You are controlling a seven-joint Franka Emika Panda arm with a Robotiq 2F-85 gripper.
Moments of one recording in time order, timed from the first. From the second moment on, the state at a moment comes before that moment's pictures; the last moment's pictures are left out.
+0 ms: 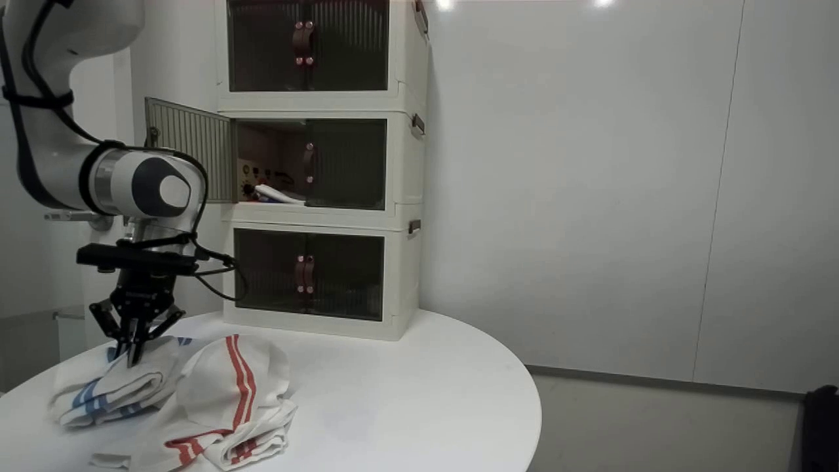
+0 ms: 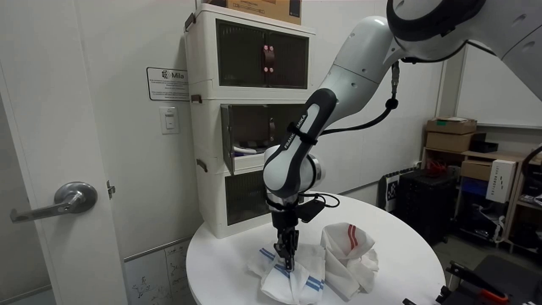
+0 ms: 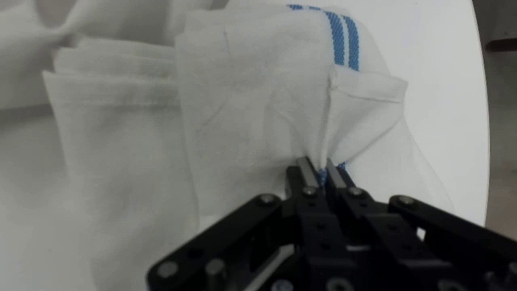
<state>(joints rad) 0.09 0.68 0.19 -2.03 -0.04 2.46 -0.25</state>
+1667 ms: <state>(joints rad) 0.11 0.42 0.13 -2.04 -0.08 2.42 -0.10</state>
